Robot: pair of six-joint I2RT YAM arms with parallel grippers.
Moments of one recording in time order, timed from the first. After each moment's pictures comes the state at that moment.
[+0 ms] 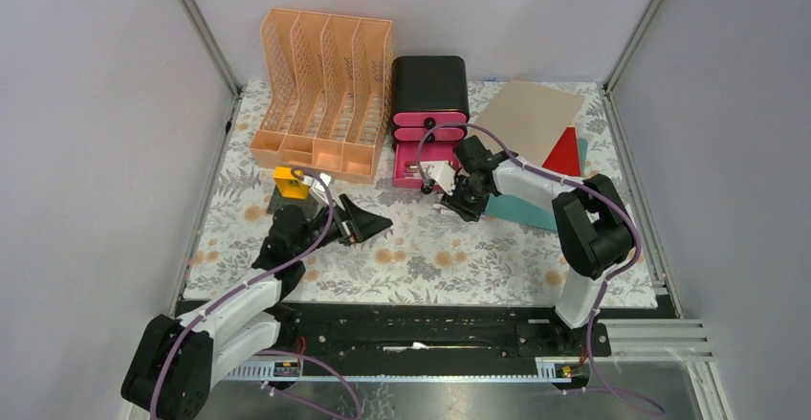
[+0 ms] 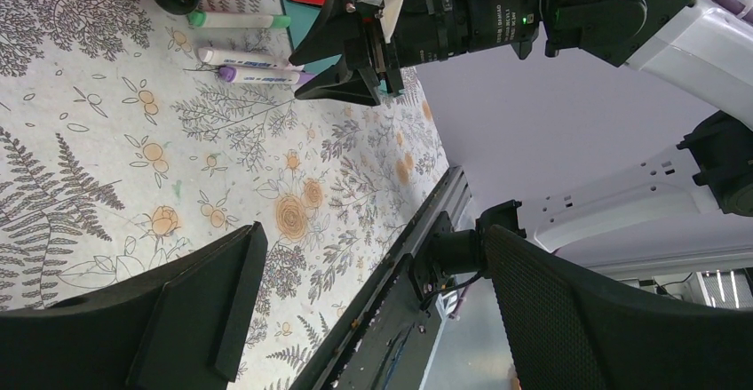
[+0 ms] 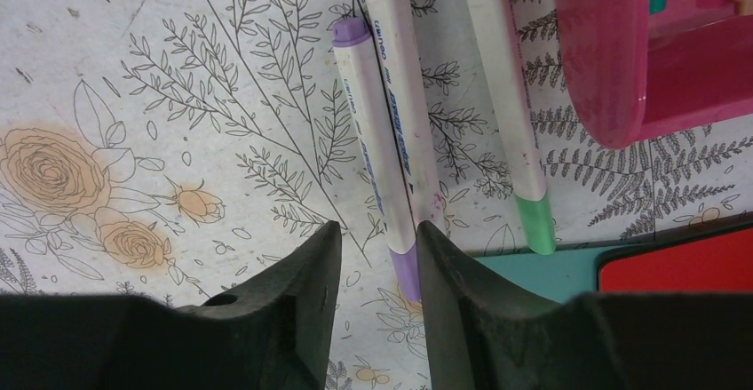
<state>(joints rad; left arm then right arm) -0.39 0.91 0.21 0.57 0.61 -0.97 0.53 1.80 1.16 -0.63 -0.19 -0.65</state>
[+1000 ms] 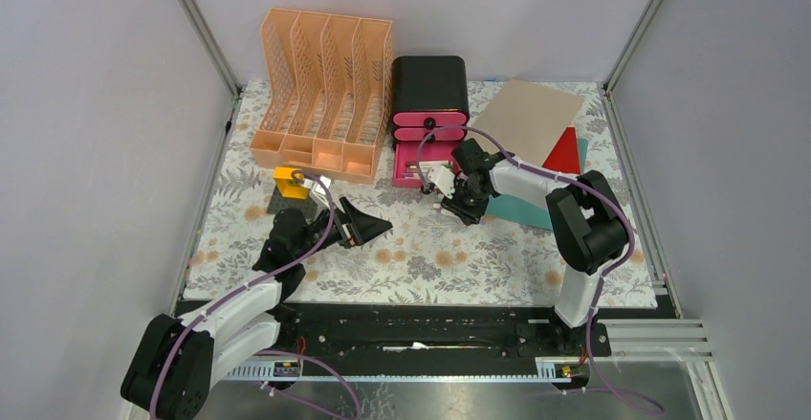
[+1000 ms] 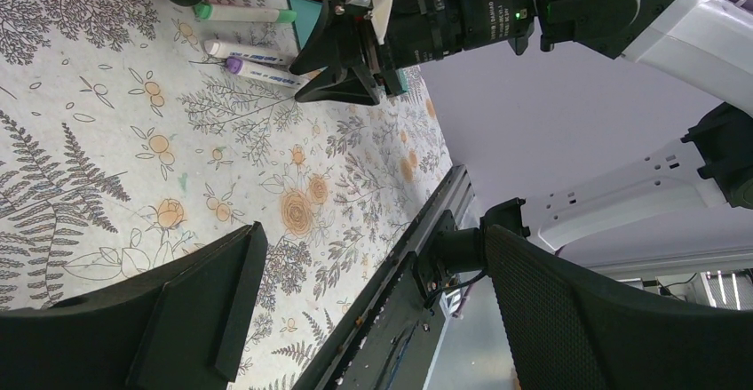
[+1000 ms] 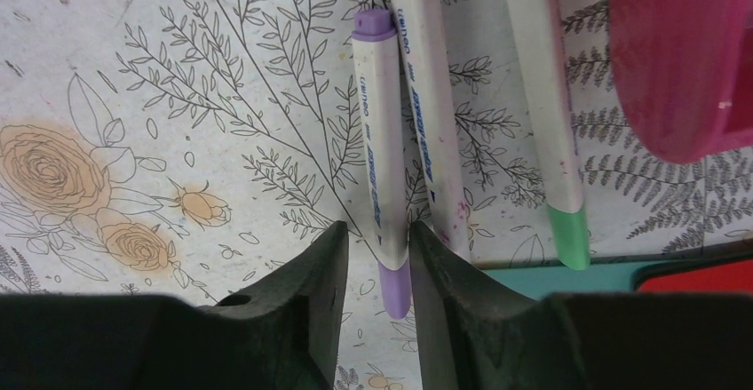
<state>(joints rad) -0.40 0.91 0.19 0.60 0.59 -0.97 0.53 1.83 1.17 -0.64 -0.20 -0.65</state>
